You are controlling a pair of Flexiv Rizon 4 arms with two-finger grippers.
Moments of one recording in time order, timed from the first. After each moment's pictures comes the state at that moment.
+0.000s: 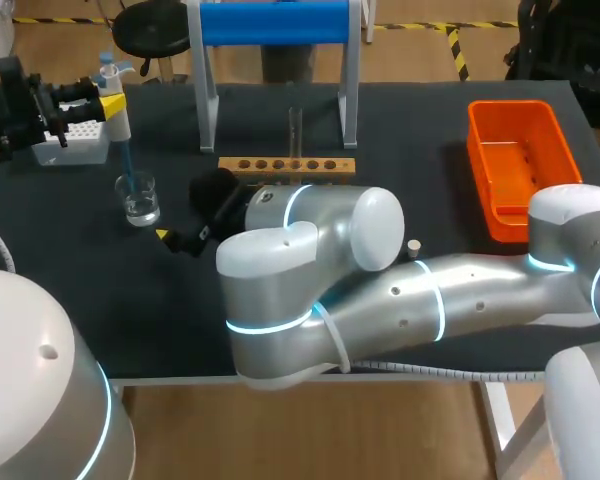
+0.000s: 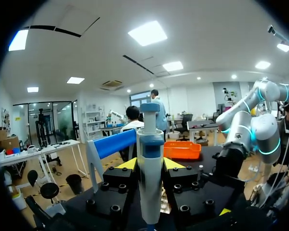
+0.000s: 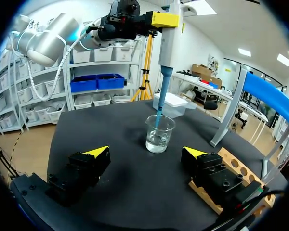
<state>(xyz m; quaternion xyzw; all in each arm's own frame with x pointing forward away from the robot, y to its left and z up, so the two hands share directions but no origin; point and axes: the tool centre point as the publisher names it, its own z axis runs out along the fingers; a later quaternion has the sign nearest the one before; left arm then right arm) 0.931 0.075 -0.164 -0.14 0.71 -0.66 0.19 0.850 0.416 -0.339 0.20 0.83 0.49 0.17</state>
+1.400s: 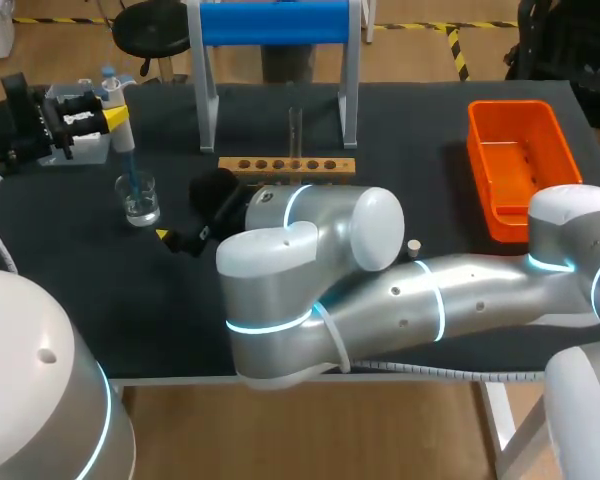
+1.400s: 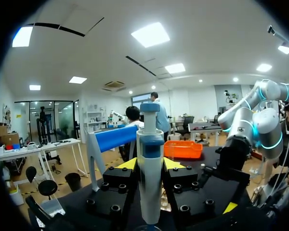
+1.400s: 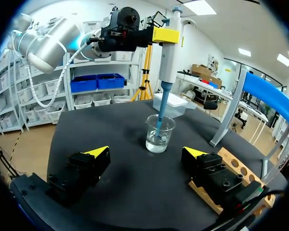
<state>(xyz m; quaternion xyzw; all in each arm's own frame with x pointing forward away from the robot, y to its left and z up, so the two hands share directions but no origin) 0.937 0.079 -0.190 -0.15 0.70 -0.67 0.19 0.850 0.416 -0.339 0.20 0.83 0.49 0.17</state>
